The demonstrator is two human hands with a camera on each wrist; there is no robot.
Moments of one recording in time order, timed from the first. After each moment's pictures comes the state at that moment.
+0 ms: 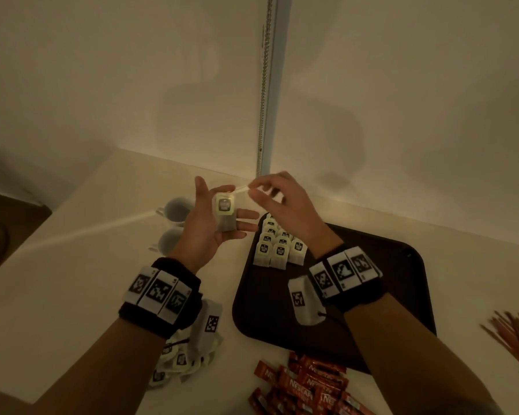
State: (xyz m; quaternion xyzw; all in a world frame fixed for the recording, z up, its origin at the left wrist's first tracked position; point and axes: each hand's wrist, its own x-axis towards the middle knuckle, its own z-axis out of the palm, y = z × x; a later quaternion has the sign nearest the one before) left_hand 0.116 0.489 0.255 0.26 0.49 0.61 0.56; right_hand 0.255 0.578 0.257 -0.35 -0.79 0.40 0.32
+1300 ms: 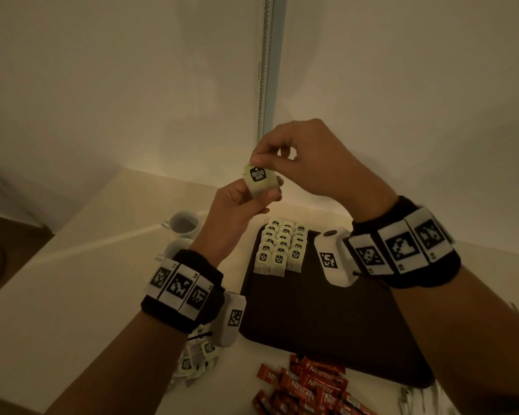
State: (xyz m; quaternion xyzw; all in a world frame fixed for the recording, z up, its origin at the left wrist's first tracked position) left_hand 0.149 0.483 0.302 0.46 0.41 0.65 0.44; right_hand 0.271 0.557 0.403 -0.23 -0.92 0.19 0.27
